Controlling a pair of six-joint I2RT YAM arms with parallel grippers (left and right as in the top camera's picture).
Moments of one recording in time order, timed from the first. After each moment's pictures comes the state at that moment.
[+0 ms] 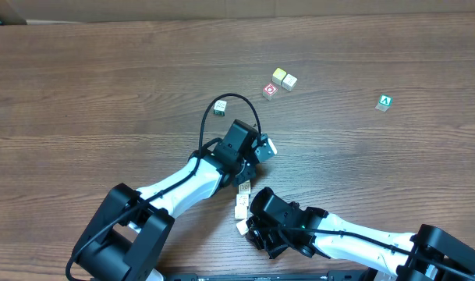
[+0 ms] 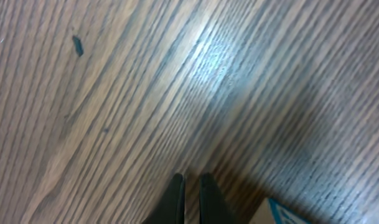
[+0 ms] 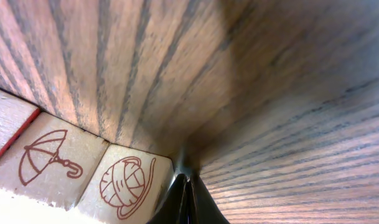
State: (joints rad) left arm -0.61 1.72 0.87 -0.24 -0.02 0.48; right arm 1.02 1.50 0.54 -0.14 -0.31 2.09
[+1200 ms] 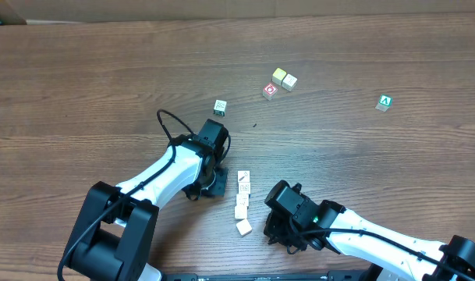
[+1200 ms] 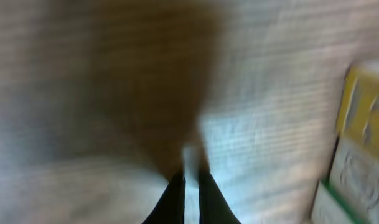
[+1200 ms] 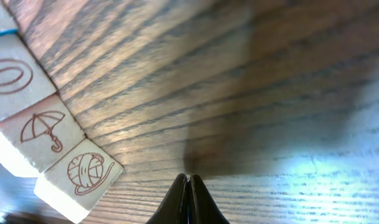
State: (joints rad) left arm -0.45 1.71 0.91 -0.80 0.10 -0.31; right arm 0.92 1.38 0.55 -0.43 -0.24 1.33
